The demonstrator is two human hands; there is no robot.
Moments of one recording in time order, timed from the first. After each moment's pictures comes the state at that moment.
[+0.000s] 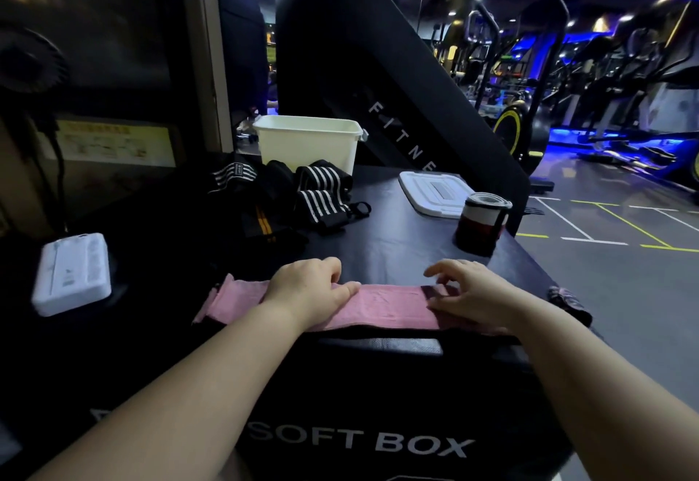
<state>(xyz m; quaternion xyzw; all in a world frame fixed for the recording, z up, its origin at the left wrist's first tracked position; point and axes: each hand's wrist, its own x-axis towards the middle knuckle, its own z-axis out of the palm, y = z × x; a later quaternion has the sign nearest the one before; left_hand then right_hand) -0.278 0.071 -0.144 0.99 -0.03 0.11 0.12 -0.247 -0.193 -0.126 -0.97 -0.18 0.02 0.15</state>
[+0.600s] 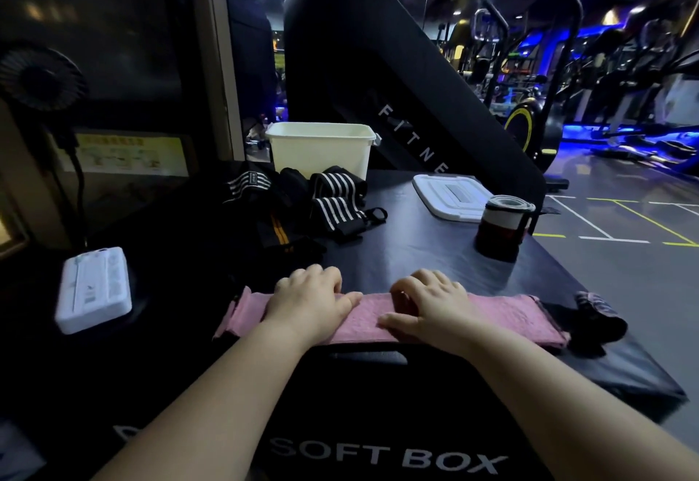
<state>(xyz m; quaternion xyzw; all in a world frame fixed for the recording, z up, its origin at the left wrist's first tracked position) -0.283 0.093 -0.147 0.99 0.00 0.11 0.12 -0.261 -0.113 -0.146 -0.97 -0.21 -0.03 0.08</state>
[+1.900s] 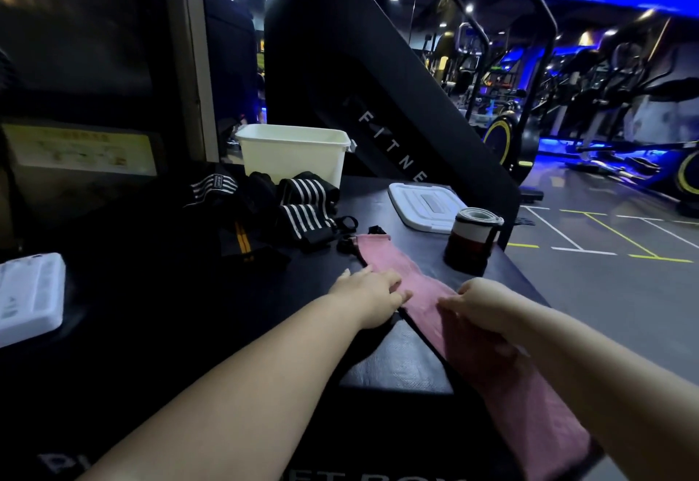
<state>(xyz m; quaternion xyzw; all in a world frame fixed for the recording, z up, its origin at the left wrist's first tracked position) -0.214 -0.012 -0.138 0.98 -0.14 -0.04 0.16 -0.223 -0.199 -0.106 -1.00 -0.02 0.06 0.08</state>
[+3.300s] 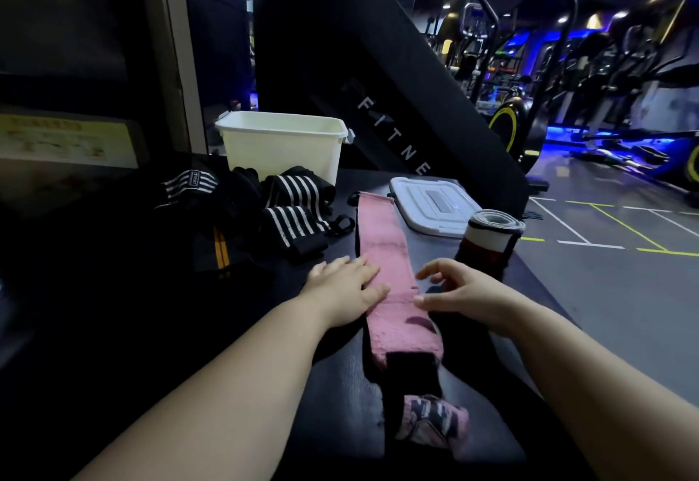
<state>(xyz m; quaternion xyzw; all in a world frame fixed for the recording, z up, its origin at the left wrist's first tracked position) -0.158 0.020 -0.145 0.98 -0.10 -0.06 0.17 -0.148 -0.197 -0.126 -0.91 -0.10 0.11 0.38</state>
